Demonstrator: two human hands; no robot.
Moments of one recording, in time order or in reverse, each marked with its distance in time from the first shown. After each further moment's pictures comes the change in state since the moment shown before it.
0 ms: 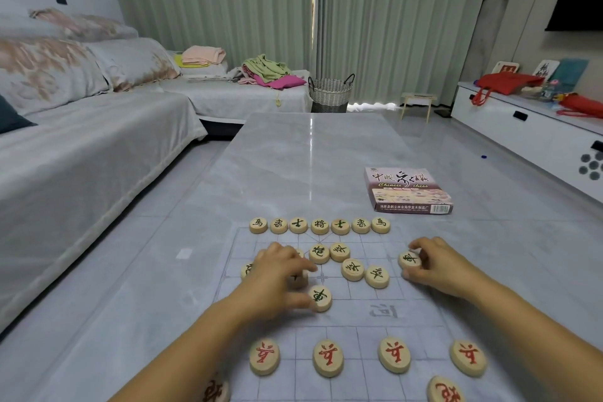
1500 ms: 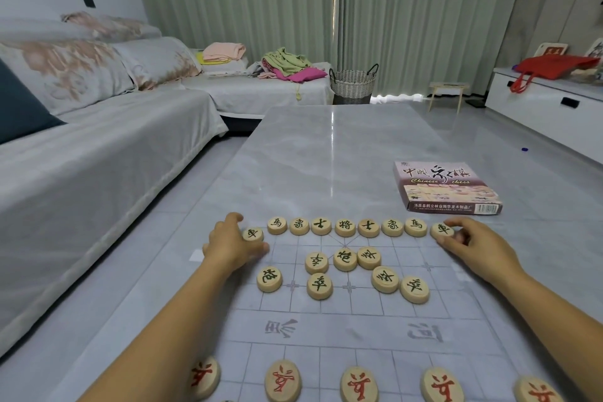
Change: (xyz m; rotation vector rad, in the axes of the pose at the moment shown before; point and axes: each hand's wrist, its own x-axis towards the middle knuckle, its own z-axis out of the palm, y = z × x) left_hand 0.035 -0.106 -0.019 -0.237 0.287 -0.839; right_hand 0.069 0.026 0.019 0.226 0.344 0.041
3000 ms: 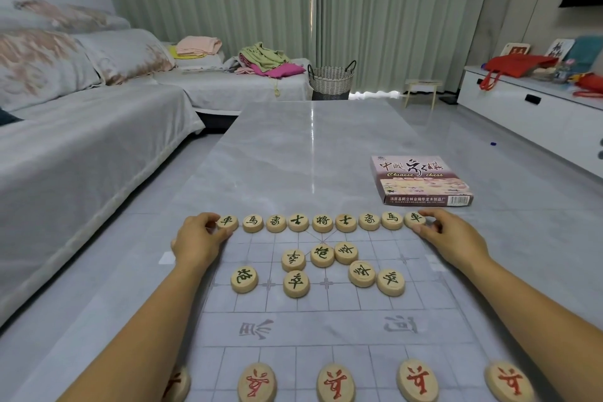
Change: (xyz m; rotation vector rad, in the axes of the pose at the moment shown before) left_hand 0.022 -0.013 0.014 -0.123 0.233 0.080; right_hand 0.004 -0.001 0.001 -0.060 0.032 0.014
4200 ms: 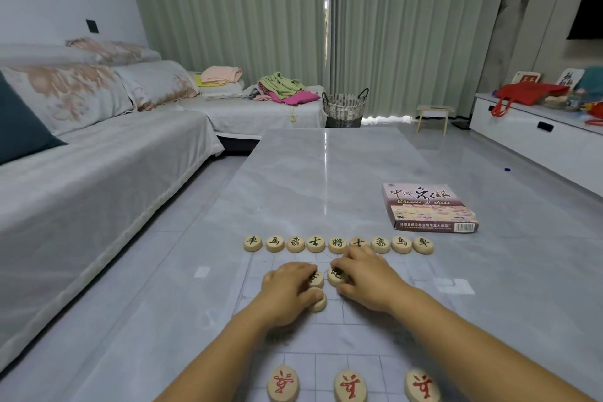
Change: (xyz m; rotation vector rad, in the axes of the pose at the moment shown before) left_hand -0.099 0.061 -0.001 0.279 -0.534 0.540; right_hand -0.067 -0.133 0.038 -0.352 -0.411 -0.503
